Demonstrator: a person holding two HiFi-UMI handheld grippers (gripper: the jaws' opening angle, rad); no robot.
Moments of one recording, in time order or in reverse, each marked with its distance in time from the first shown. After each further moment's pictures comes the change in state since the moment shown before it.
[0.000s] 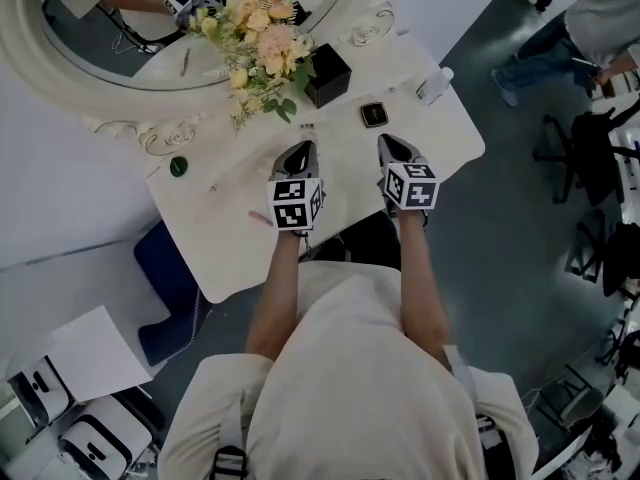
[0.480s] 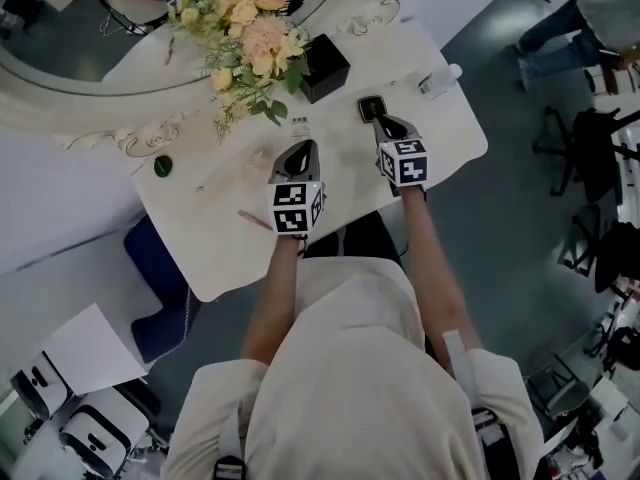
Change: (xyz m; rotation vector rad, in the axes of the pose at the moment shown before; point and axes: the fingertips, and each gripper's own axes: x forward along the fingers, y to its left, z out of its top) left arm 0.030 -0.006 -0.025 -0.024 0.043 -0.013; right arm 0.070 -0.037 -0.016 -0.175 0.138 0.012
